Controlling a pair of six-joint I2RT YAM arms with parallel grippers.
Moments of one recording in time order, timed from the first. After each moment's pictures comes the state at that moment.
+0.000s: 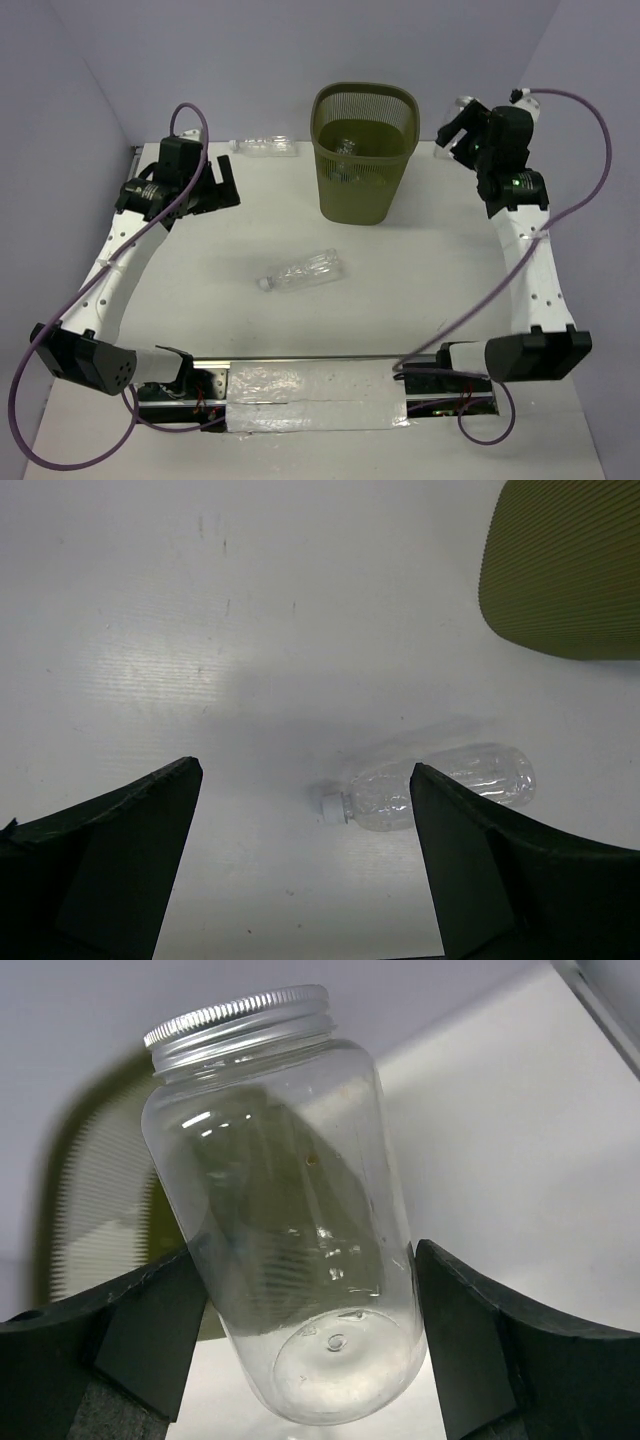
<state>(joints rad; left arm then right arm) -0.27 1.31 1.48 -0.90 -0.13 -0.43 -0.04 1.33 1.49 -0.55 0.08 0.56</state>
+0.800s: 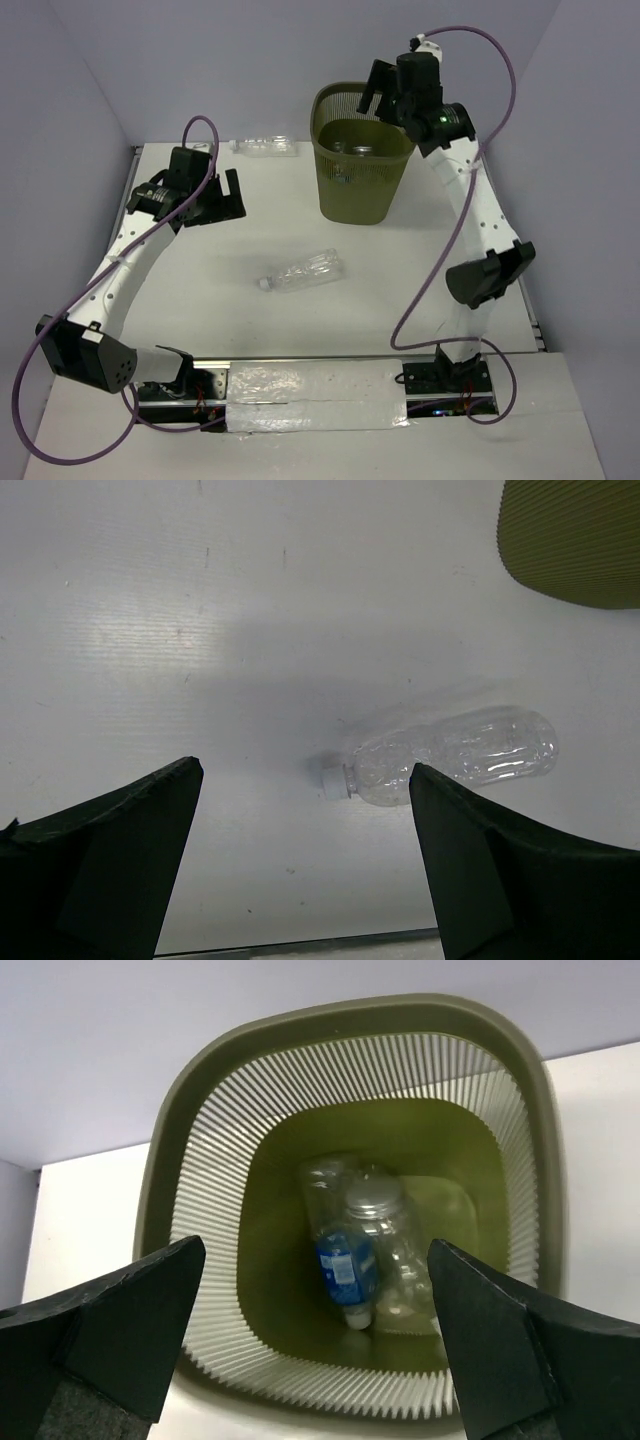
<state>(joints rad) -0.28 1.32 1.38 -0.88 -0.07 -0.43 0.36 1.86 2.27 -0.80 0.26 0.46</state>
